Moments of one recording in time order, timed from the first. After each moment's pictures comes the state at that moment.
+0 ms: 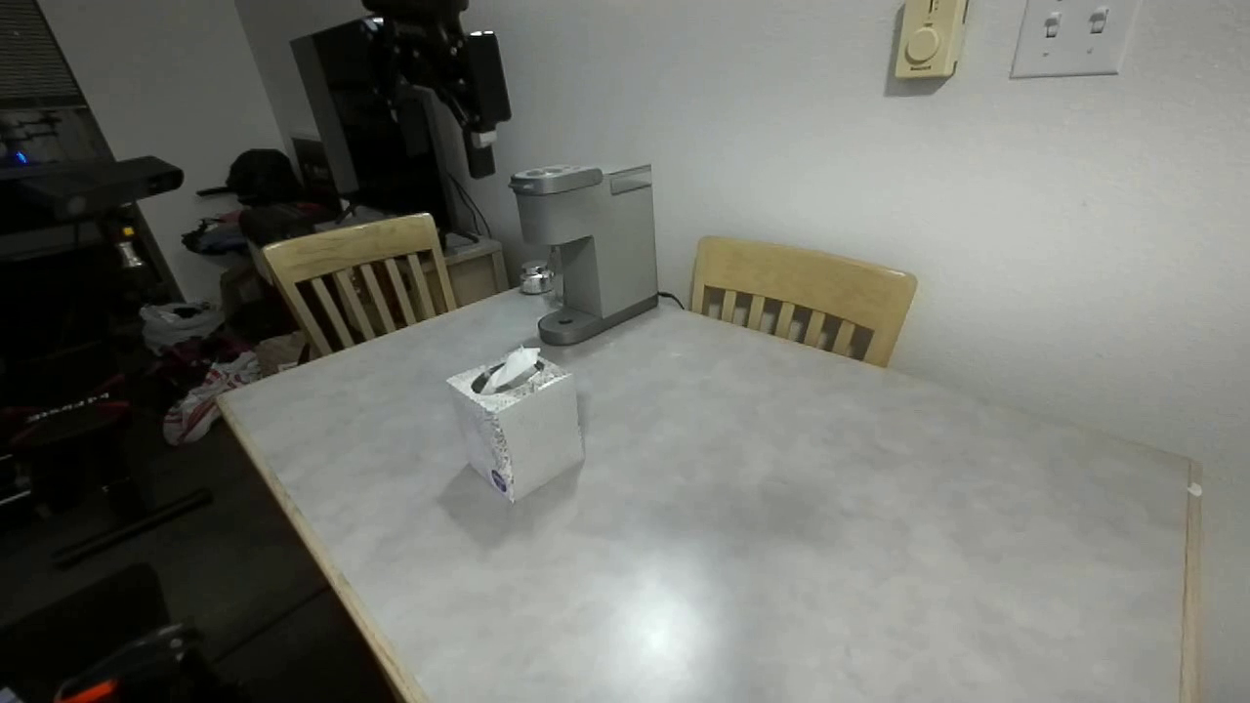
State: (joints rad) arm 0.05 -0.20 -0.09 -2.10 0.17 1.99 -0.21
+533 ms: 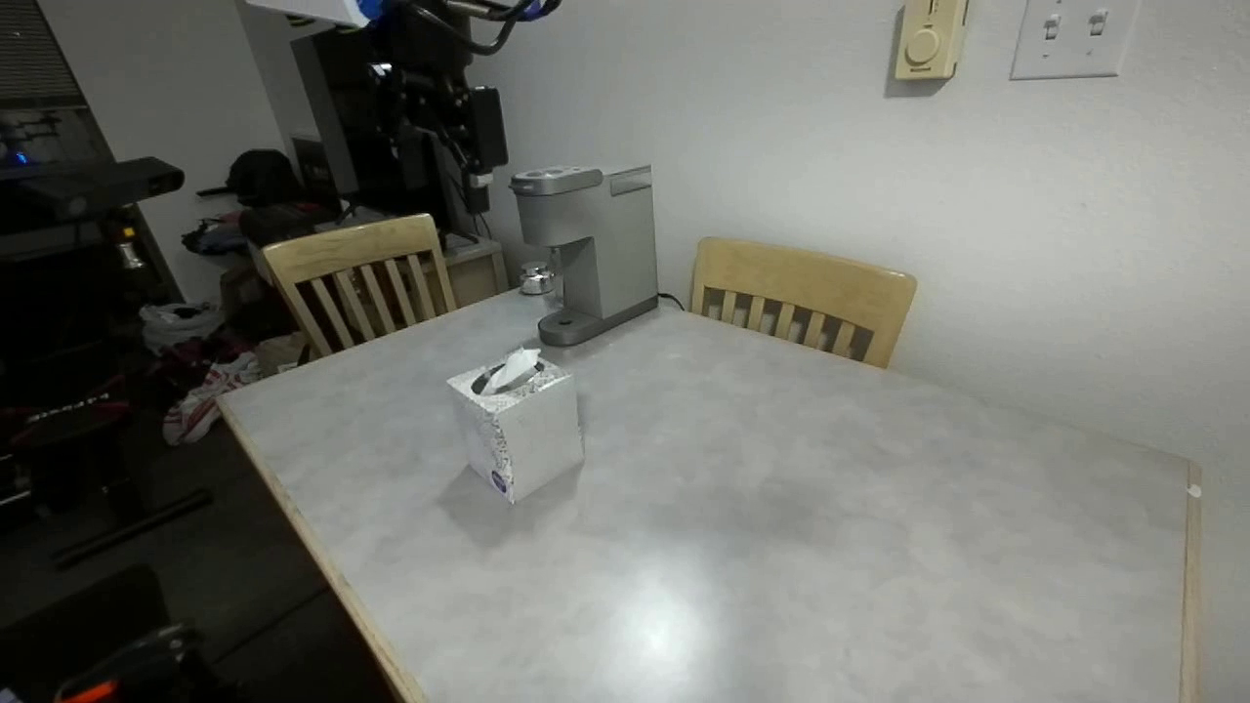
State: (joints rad) arm 0.05 -0.13 -0.05 -2.10 0.19 1.99 -0.22
